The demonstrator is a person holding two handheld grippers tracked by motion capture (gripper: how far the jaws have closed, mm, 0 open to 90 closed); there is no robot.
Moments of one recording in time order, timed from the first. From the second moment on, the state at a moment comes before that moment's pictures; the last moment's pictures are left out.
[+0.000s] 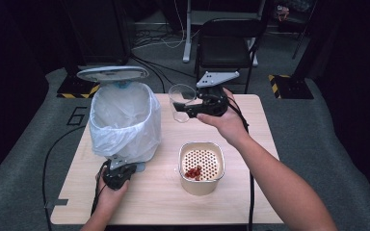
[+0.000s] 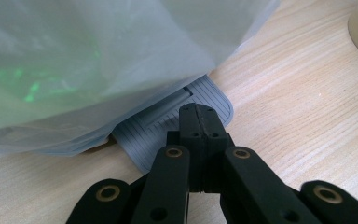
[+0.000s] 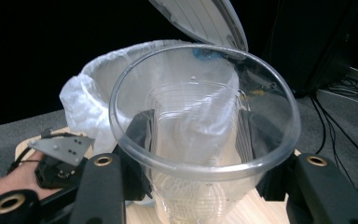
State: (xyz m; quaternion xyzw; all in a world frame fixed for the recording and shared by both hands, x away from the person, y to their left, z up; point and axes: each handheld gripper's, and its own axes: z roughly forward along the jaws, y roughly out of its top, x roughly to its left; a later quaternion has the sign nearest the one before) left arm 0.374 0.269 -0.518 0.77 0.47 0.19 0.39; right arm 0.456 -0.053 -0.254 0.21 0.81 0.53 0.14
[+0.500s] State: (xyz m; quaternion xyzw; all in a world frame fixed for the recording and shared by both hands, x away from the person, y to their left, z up) left arm 0.374 0.269 -0.518 0.76 0.48 0.19 0.39; right arm 0.464 -0.005 -0.242 0.19 0.81 0.54 0.12
